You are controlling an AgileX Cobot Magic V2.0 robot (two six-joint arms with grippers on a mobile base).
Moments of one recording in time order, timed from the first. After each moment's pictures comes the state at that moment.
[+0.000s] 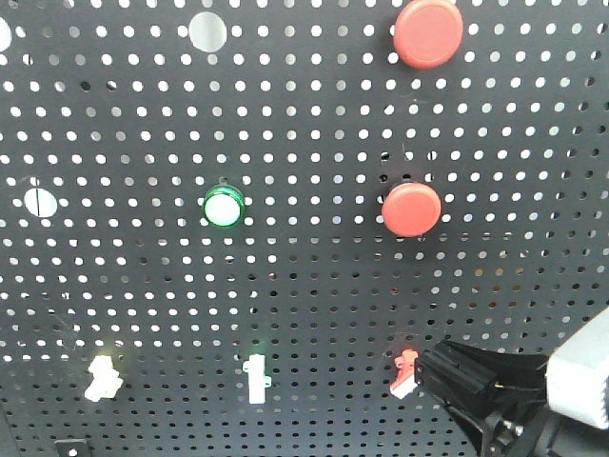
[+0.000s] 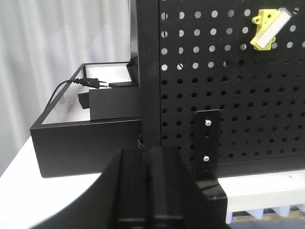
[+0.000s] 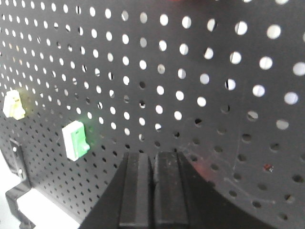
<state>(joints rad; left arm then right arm) -0.08 -0.01 0.03 0.06 0.08 -0.05 0.63 0.89 -0.61 0.21 -0.10 -0.27</state>
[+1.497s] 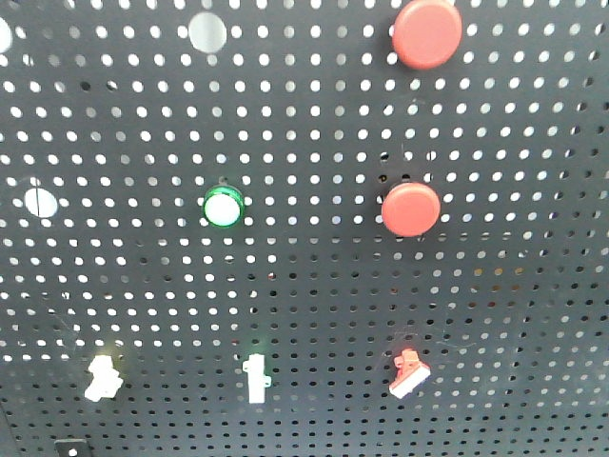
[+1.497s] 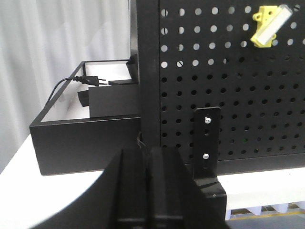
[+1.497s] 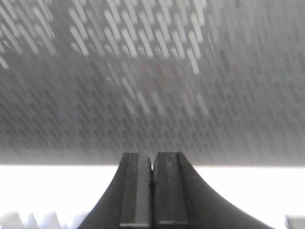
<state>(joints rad) -0.08 -0.01 0.03 0.06 0.09 -0.05 -0.02 -0.01 0.03 -0.07 0.15 0.02</state>
